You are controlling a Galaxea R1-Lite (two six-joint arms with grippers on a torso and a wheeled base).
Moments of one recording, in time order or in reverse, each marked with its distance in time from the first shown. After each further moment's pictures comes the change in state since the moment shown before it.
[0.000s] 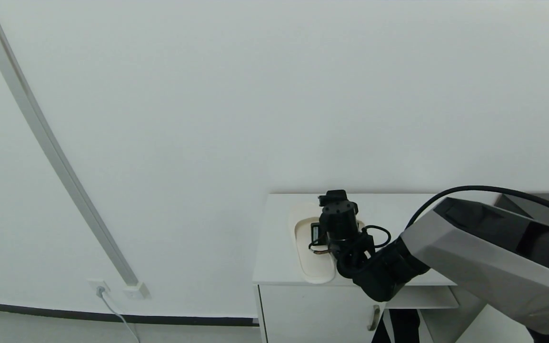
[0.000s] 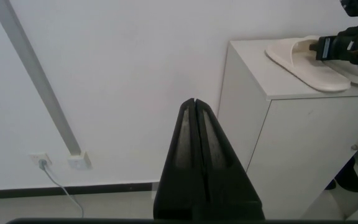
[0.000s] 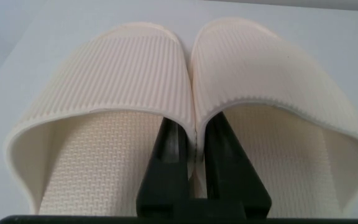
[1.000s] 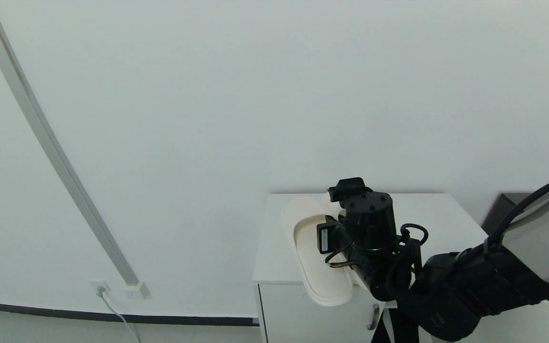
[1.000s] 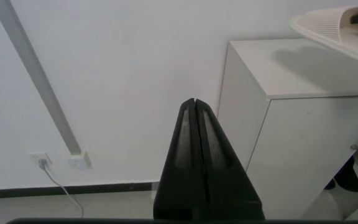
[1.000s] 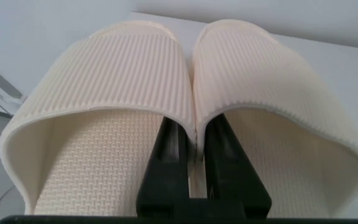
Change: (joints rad) left arm 0.000 0.000 0.000 0.000 0.001 -0.002; right arm 0.124 -0.356 0.311 0.005 0.003 -0.024
